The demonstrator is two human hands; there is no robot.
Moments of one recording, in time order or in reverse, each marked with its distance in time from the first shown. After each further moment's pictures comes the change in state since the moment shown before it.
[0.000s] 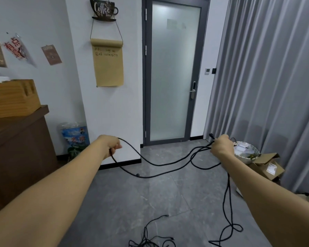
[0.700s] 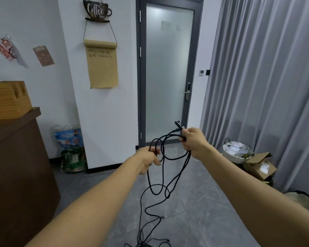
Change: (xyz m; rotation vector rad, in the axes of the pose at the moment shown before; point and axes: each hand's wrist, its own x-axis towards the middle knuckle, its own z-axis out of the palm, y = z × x) left_hand -0.041 -0.023 0.116 0.016 -0.412 0.173; right_hand -0.032 -0.051 0.010 0.746 -0.445 -0.081
